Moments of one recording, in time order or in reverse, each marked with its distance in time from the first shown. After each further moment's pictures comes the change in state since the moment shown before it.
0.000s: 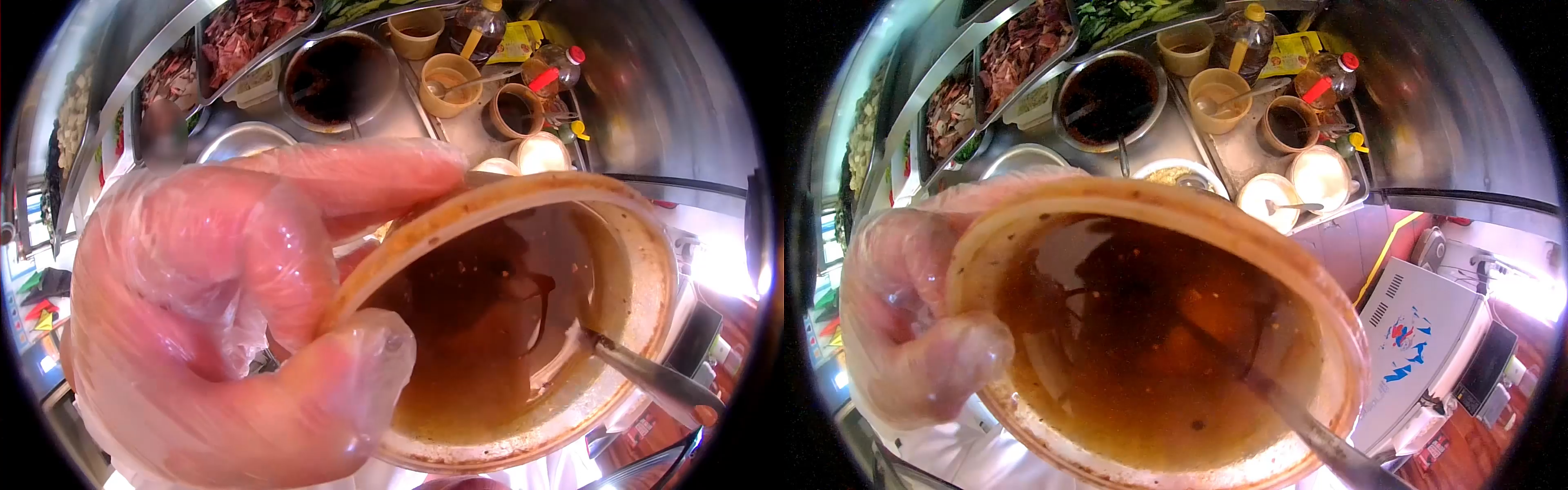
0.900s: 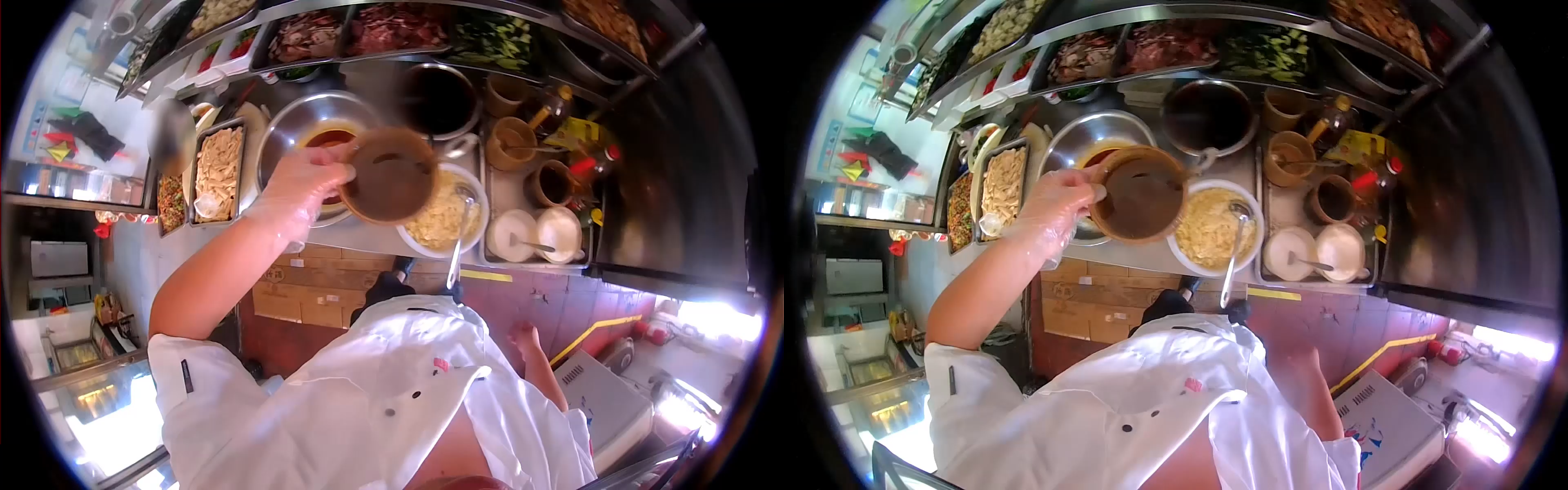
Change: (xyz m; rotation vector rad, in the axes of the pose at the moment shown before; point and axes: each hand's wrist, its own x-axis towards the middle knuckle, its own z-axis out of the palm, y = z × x) left_hand -0.124 -0.060 -0.032 0.122 0.961 -0.288; right_hand 0.095 -0.158 -0.113 -0.314 -0.223 -0.461
